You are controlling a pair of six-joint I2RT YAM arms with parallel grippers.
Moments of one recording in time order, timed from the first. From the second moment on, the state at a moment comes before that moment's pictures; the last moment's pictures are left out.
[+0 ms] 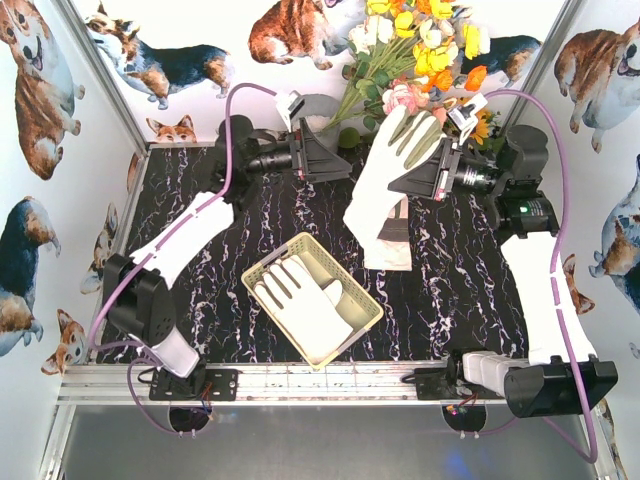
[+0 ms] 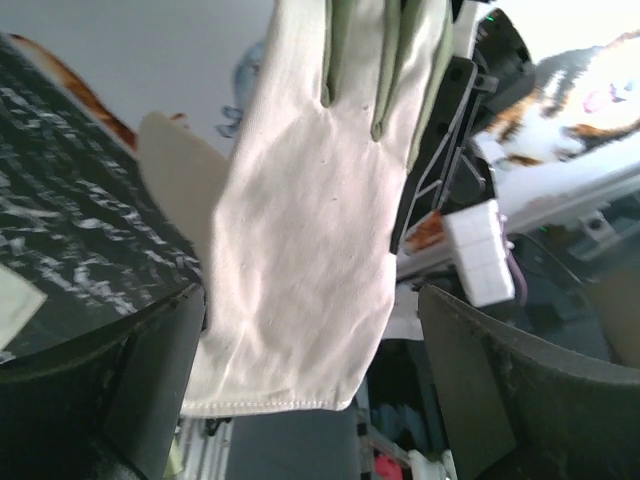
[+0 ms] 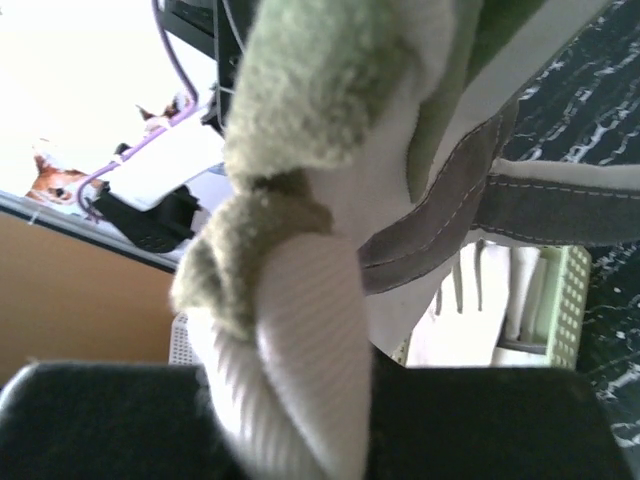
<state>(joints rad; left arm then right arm) -0.45 1.62 1.43 0.32 0.98 -1.12 0.03 1.17 1.33 -0.29 -1.17 0.69</state>
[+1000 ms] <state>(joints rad) -0.58 1.77 1.43 0.90 1.08 -1.56 0.03 1.18 1.31 0.02 -1.32 0.99</state>
